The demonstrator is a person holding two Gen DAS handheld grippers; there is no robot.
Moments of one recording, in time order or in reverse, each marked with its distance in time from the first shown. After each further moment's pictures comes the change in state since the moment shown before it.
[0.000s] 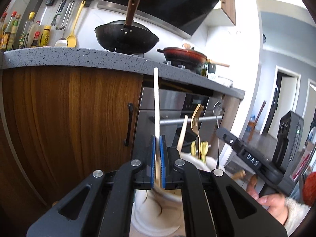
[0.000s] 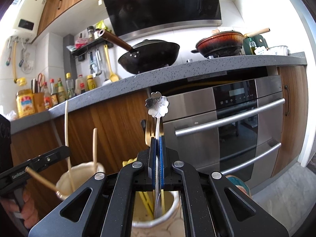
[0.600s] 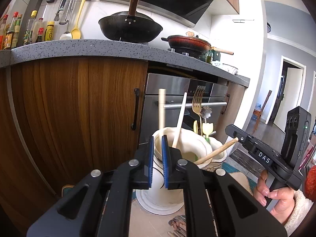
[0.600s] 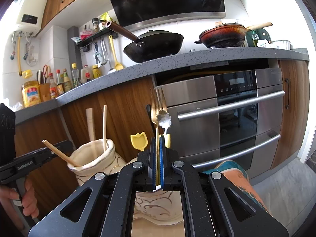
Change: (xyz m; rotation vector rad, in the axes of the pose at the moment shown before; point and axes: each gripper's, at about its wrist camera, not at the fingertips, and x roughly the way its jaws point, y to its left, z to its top) left arm -0.014 -0.001 -0.012 0.007 0.087 0.051; right arm -0.022 -0.001 -0.015 -0.004 0.074 0.027
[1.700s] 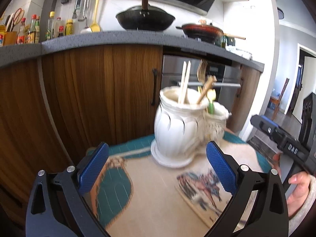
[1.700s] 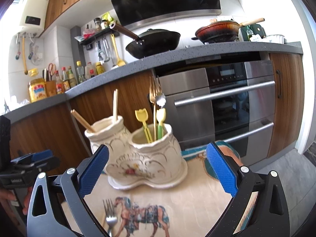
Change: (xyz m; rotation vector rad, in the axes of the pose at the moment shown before) left arm -0.063 -0.026 -0.054 0.020 0.105 0.176; right arm -0.064 -0.007 -0.031 0.019 0.038 0.010
